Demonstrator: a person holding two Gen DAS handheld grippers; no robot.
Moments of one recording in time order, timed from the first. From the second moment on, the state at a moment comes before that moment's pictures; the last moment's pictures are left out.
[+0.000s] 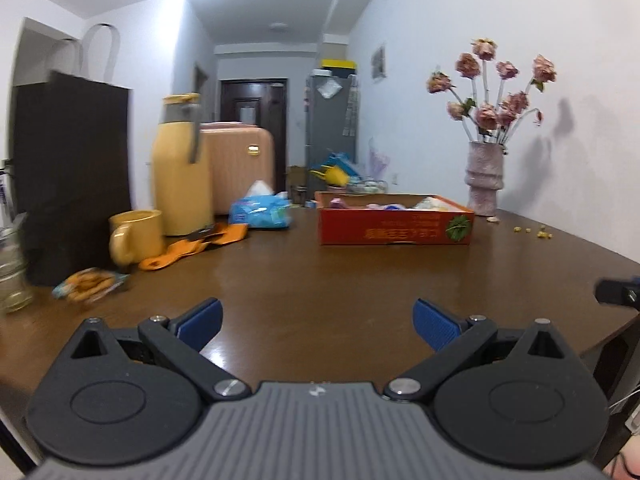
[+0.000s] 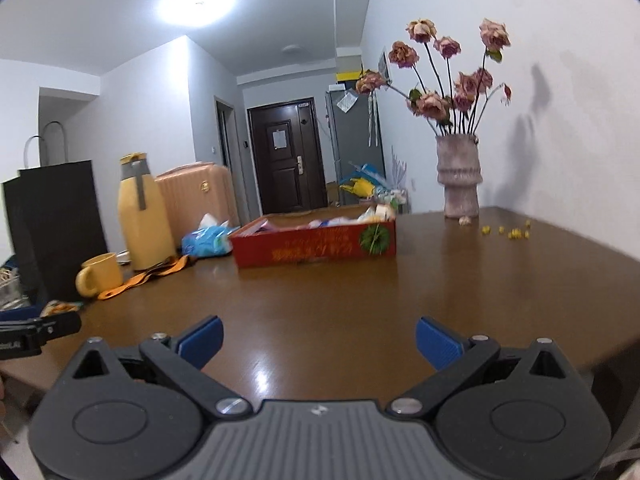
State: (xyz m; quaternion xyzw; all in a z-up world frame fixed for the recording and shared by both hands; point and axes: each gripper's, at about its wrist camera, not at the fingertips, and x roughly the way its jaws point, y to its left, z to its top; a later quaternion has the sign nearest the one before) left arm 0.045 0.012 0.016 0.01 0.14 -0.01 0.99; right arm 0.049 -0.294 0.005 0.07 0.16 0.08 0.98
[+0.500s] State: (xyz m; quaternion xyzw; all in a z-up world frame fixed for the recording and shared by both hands) left arm 0.028 0.025 0.051 -0.01 0.11 -0.01 0.99; right arm 0.016 -0.275 0.015 0.04 0.14 0.09 0.98
